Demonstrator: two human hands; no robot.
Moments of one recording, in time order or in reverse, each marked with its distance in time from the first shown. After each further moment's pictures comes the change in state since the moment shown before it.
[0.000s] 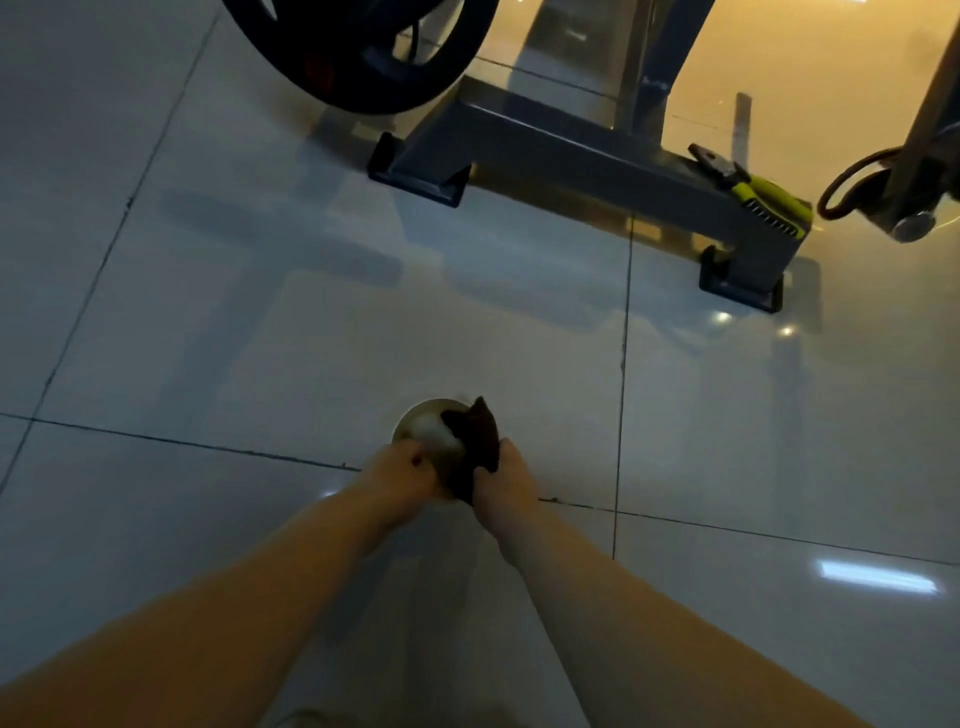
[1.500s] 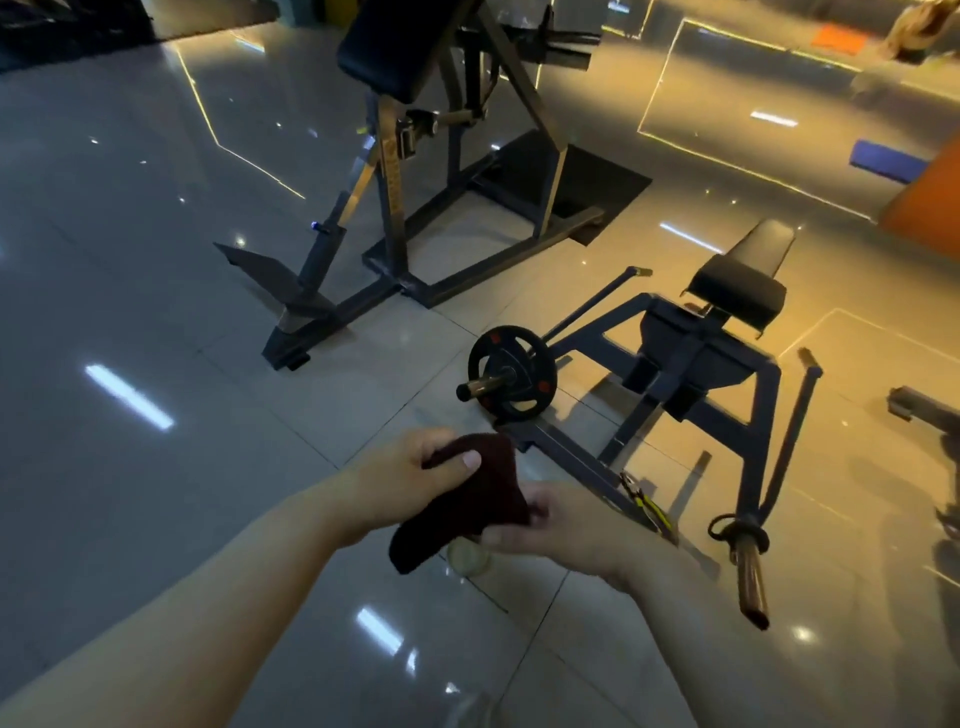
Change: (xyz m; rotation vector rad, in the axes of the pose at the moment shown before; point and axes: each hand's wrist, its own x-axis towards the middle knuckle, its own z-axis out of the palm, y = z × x) left_hand -0.763 0.362 -0.180 -0.346 0.333 0.435; right_hand -0.670 -0.418 -0.280 -0.717 -0.825 -0.604
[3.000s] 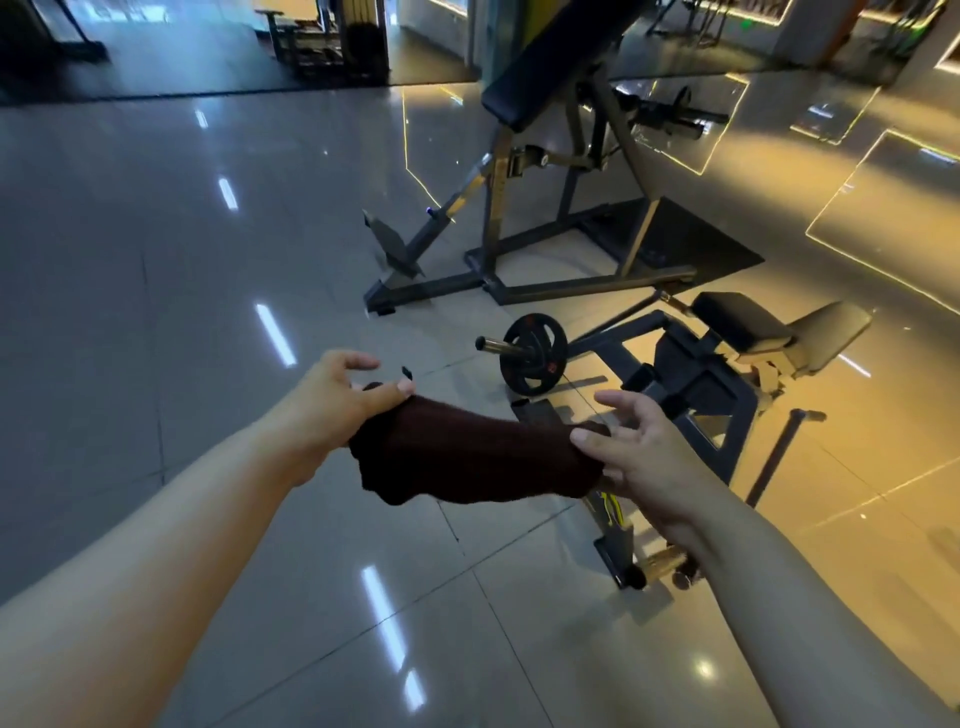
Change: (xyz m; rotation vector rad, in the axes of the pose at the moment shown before) left_hand -0.207 0.110 0.344 -0.326 0.823 -0.273; right_hand -0.341 0.141 -0.128 0.250 0.168 -0.129
